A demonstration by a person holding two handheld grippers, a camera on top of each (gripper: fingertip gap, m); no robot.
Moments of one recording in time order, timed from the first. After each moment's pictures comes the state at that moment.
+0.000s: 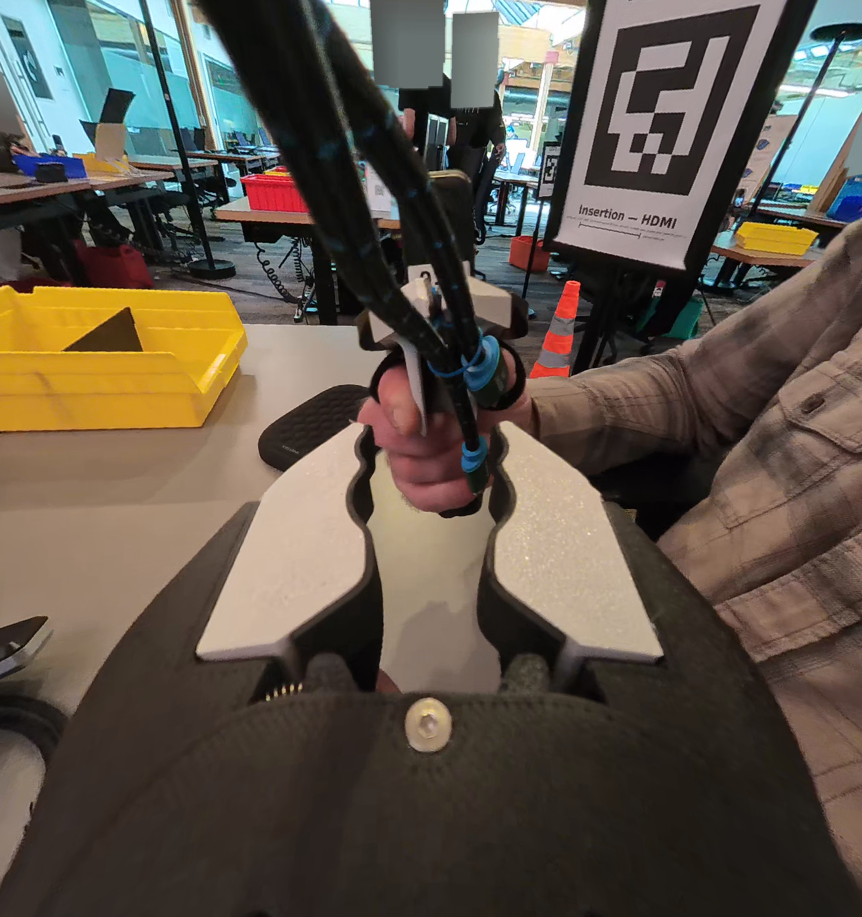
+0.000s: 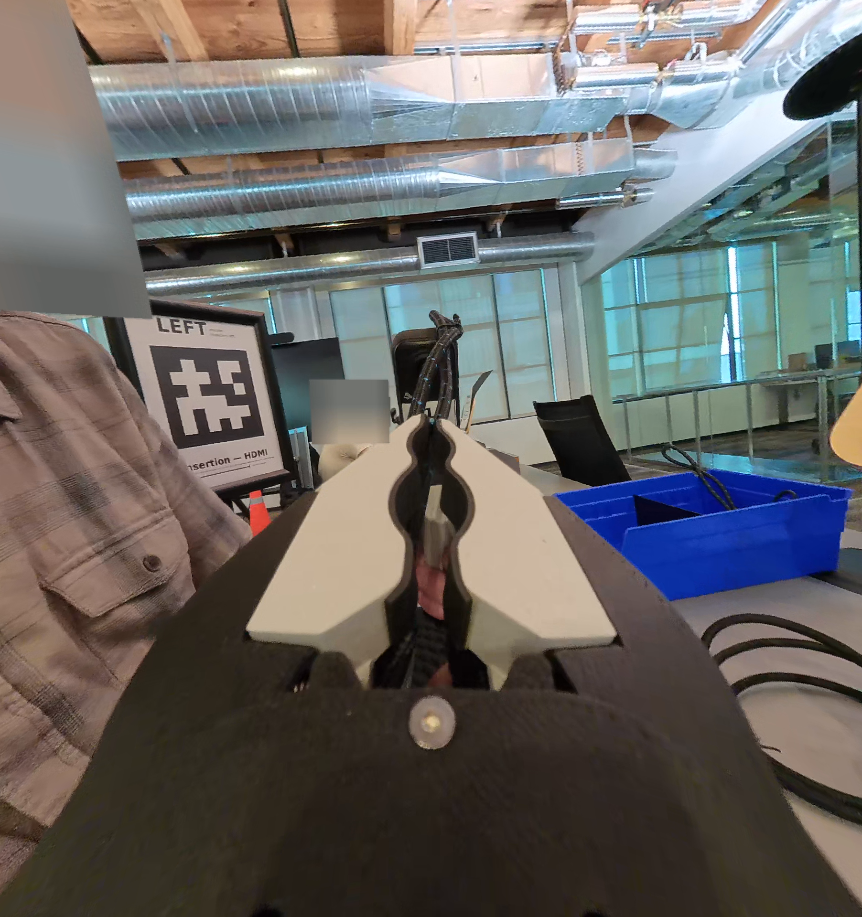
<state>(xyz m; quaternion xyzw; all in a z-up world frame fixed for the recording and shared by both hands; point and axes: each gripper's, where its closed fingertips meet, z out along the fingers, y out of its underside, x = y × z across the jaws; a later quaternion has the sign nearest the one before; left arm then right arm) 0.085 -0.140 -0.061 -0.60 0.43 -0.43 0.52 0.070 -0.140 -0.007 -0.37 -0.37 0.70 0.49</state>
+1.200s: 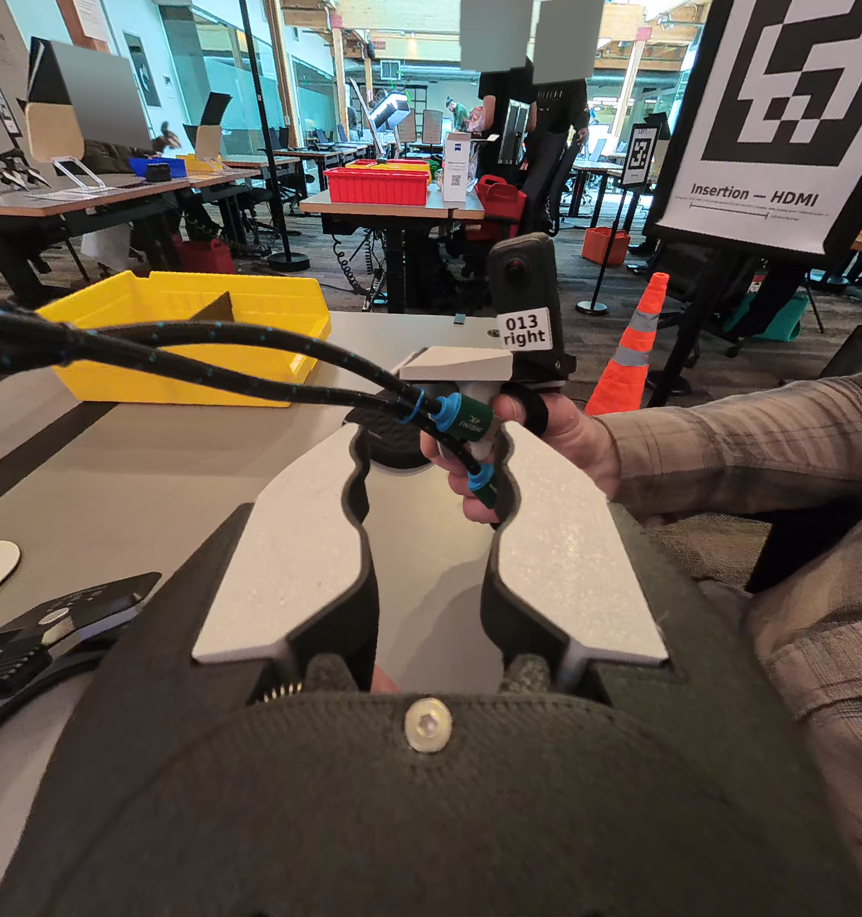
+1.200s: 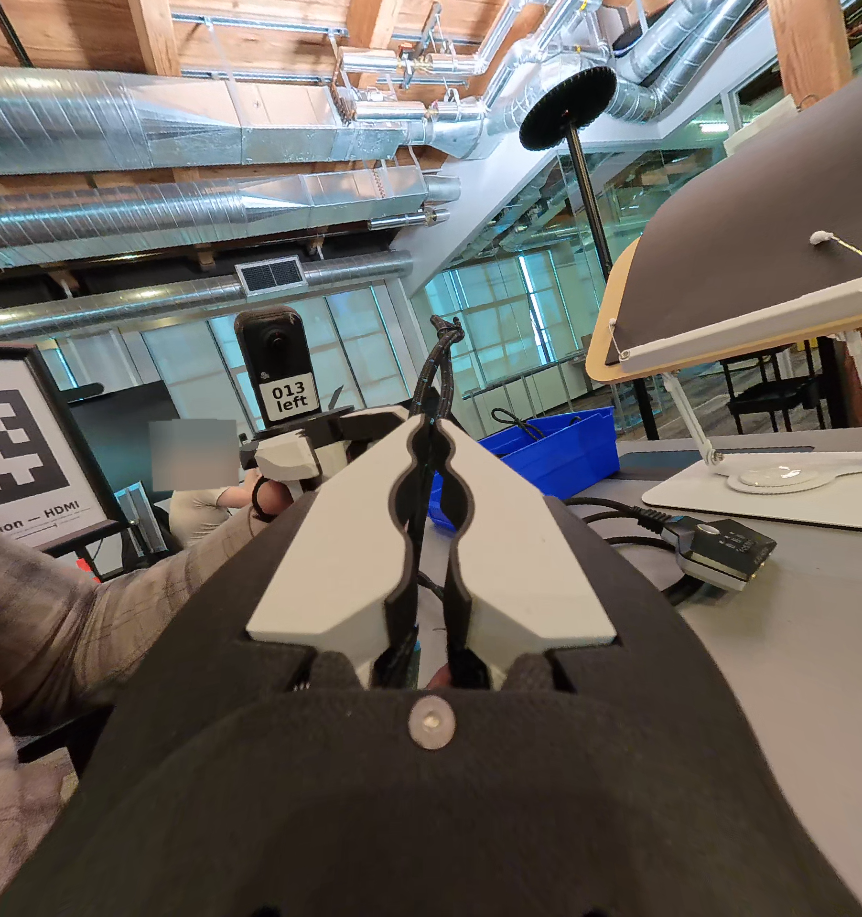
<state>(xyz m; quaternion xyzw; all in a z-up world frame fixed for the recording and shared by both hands) 0.075 -0.087 -0.077 -0.63 0.40 -0.37 0.55 0.087 -0.058 -0.066 -0.49 -0.25 0.63 0.55</state>
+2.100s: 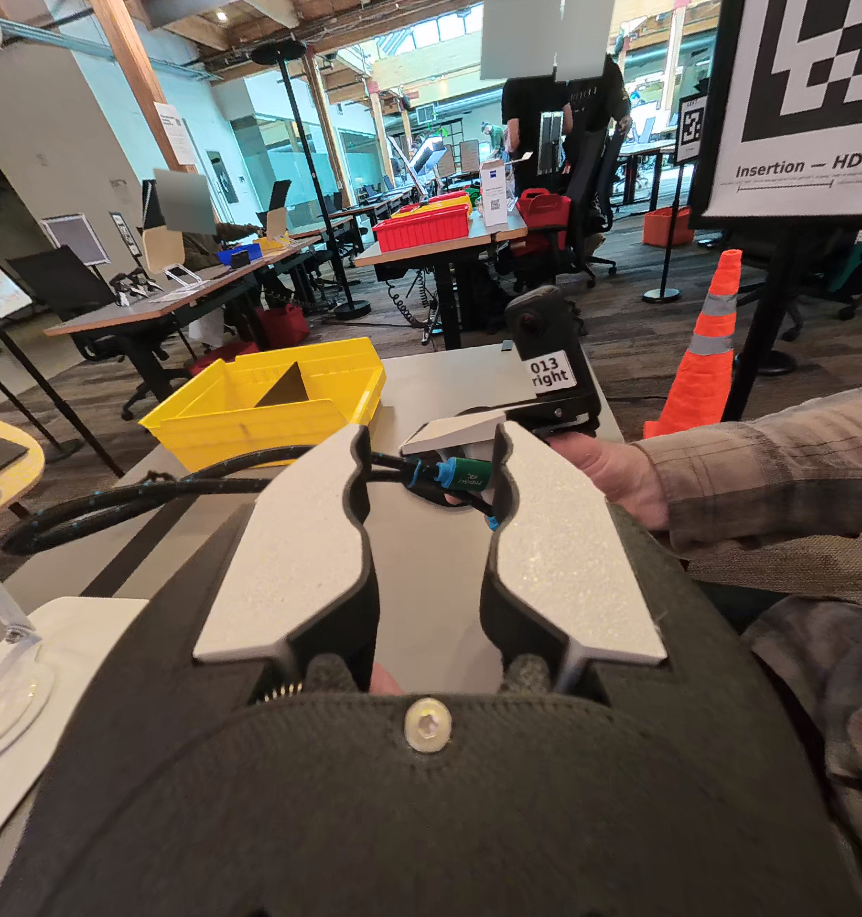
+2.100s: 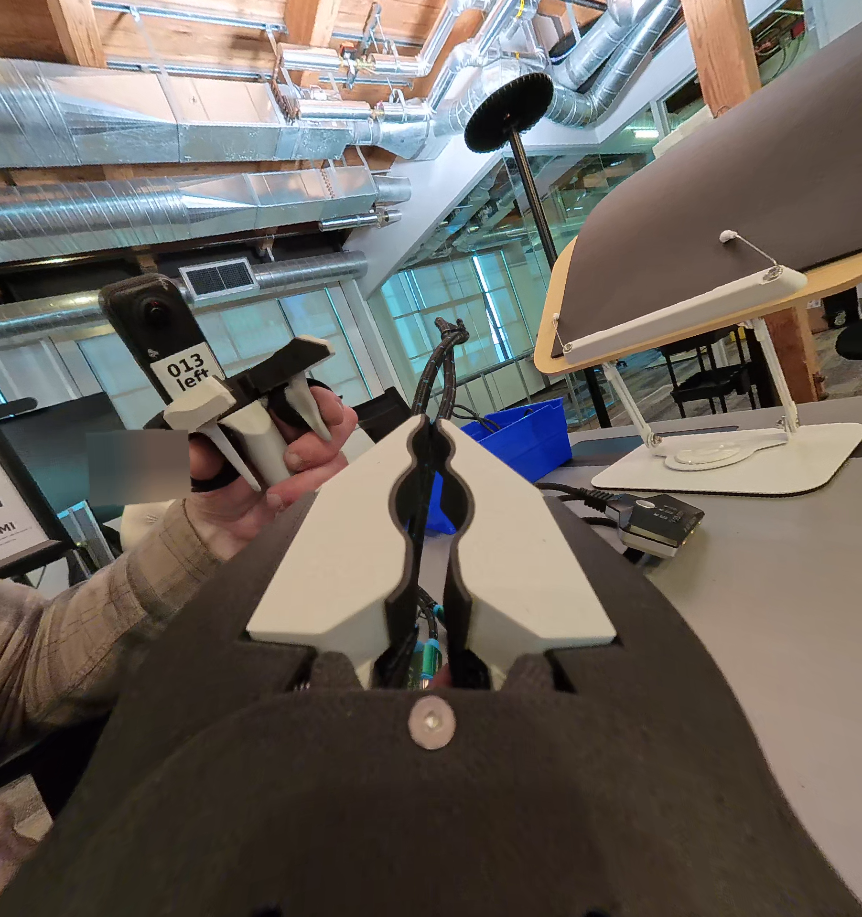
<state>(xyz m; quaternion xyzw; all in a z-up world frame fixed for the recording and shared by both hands) 0.078 -0.087 -0.041 -0.59 0.43 -0.29 0.62 0.099 -0.037 -0.079 -0.52 -0.22 0.60 0.57</state>
